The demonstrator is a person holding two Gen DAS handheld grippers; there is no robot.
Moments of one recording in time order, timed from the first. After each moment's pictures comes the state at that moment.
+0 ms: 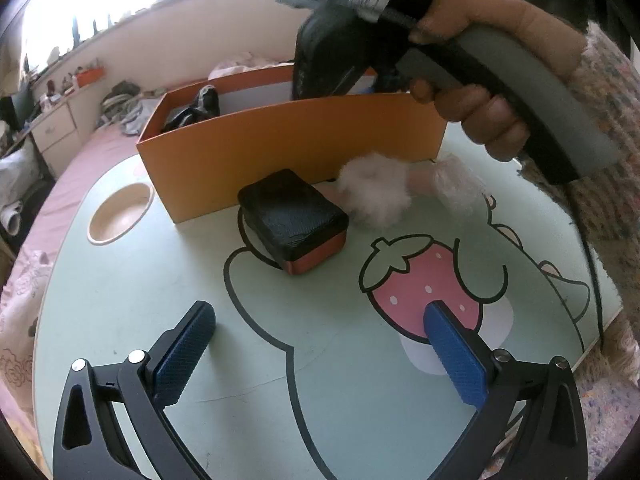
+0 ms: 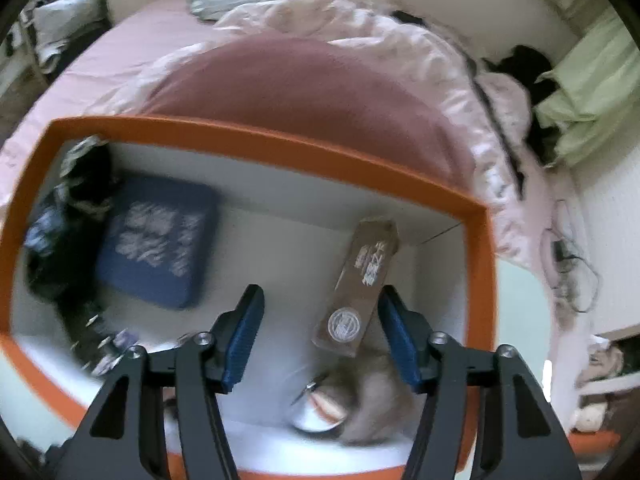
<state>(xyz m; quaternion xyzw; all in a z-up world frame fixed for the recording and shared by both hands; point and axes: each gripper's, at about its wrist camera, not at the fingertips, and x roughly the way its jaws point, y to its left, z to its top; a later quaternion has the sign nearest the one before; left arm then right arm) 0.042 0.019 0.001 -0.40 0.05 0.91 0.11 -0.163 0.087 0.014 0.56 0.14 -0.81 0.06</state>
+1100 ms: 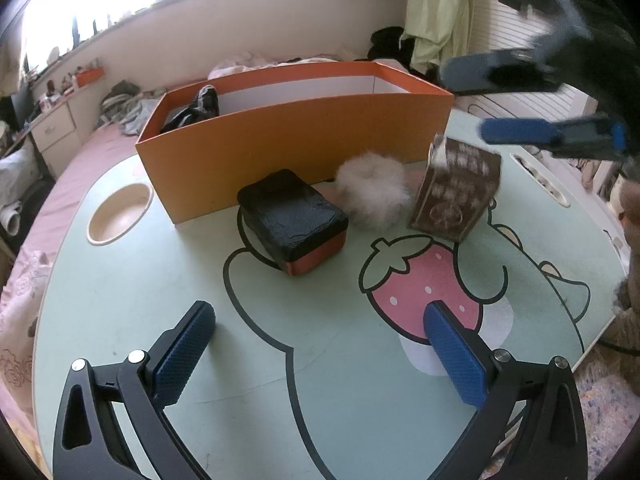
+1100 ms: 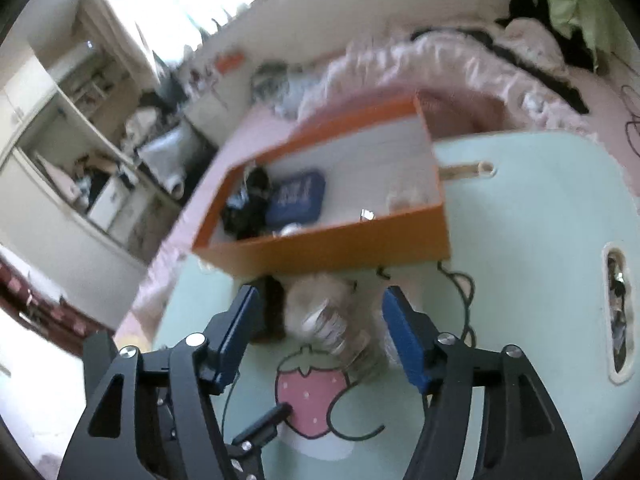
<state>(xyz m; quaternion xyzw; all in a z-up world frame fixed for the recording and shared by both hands) 0.041 0.021 0.000 -0.40 0.05 0.91 0.11 -0.025 0.184 0.050 0.43 -0.17 -0.85 0.23</state>
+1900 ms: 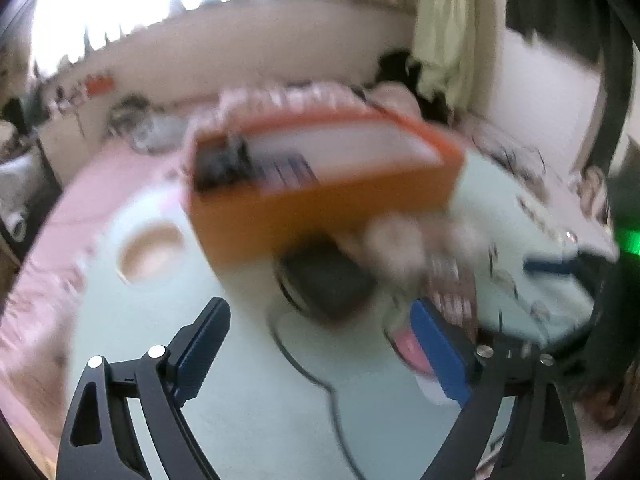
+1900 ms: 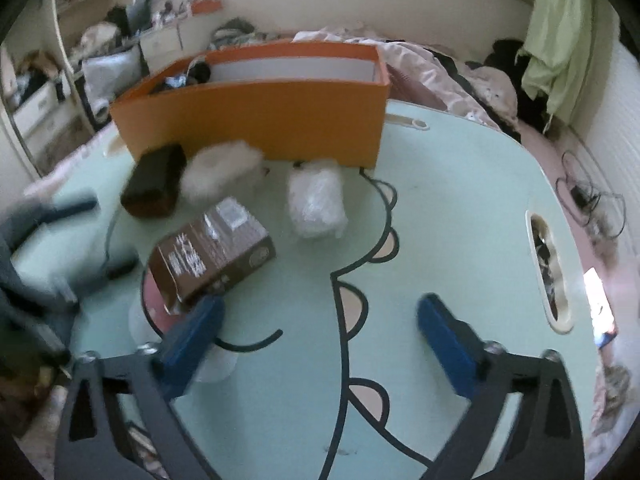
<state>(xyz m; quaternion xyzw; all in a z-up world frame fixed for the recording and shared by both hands) 0.027 -0.003 0.050 -0.35 0.04 0.93 0.10 0.026 0.161 -0.007 0.45 0.06 -0.88 0.11</state>
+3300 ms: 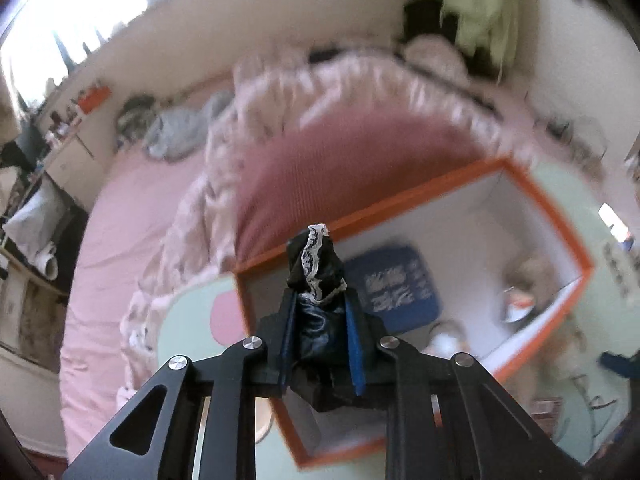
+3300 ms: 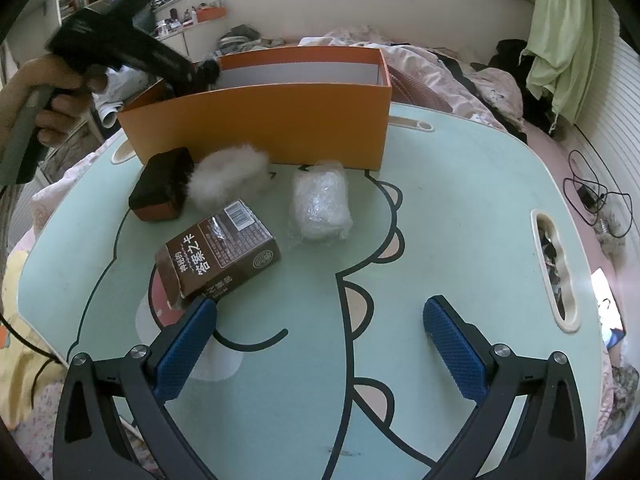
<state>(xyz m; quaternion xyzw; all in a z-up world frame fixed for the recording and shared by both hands) -0.120 -0.010 0.102 -0.43 0.12 0.89 0.06 0.030 0.165 -0.008 0.44 0.04 -0.89 0.12</state>
